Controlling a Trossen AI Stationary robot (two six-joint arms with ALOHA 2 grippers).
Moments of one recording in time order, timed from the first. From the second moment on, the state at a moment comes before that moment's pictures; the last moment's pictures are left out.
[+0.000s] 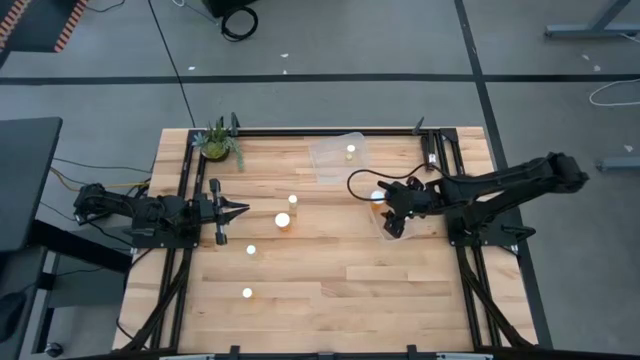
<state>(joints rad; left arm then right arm) -0.24 0.07 0.03 0.03 -0.45 0.20 0.10 1.11 0.73 -0.67 0.32 0.58</state>
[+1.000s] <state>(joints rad) -0.24 0.07 0.03 0.03 -0.45 0.20 0.10 1.73 1.37 -0.72 0.25 0.20</state>
